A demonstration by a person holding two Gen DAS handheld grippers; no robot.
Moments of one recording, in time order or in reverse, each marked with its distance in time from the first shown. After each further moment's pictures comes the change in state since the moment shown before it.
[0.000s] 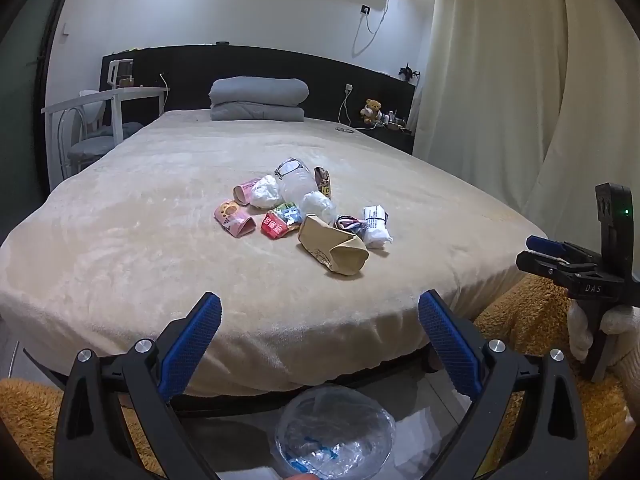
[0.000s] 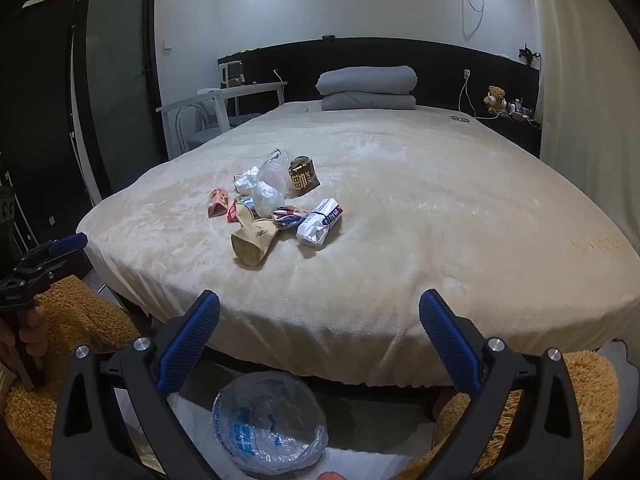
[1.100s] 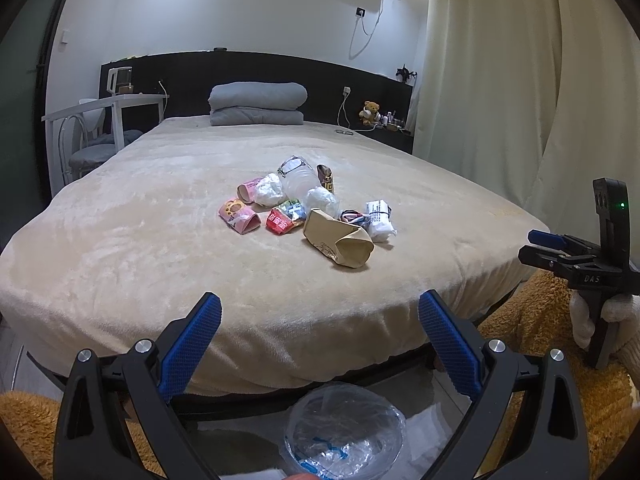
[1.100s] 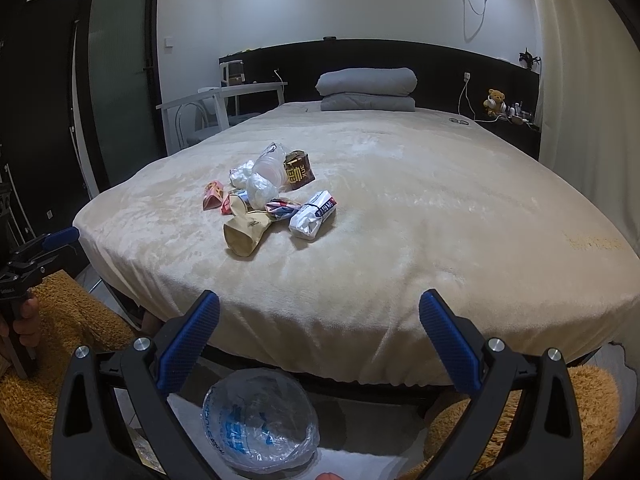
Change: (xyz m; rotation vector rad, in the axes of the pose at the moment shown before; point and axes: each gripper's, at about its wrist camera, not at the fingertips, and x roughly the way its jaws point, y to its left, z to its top) left arm -0.004 0.006 -0.015 0.031 -0.020 0.005; right arm 0.004 -0.009 -0.013 -0.014 -0.010 -0.002
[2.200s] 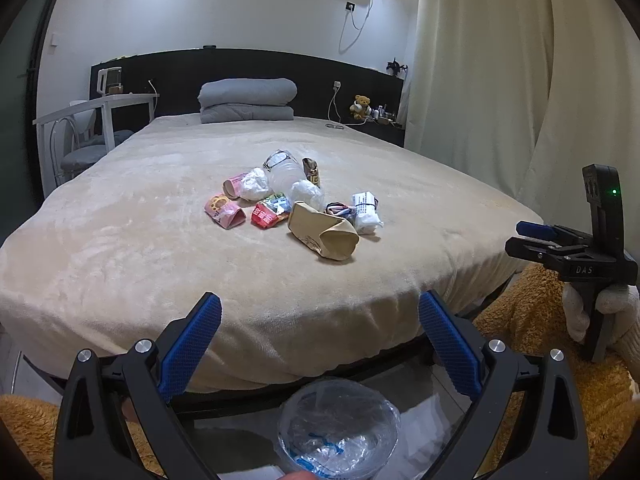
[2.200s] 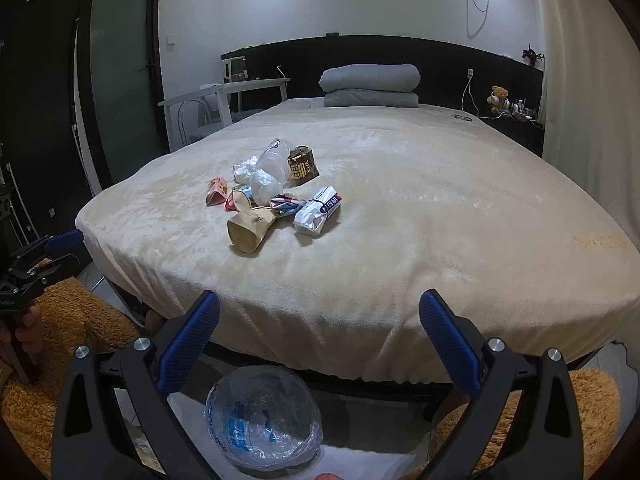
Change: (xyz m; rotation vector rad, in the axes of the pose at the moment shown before) left arm 0.005 -0.012 -0.003 0.024 0.020 -0.030; right arm 0.006 0.002 0.000 0.000 0.021 0.012
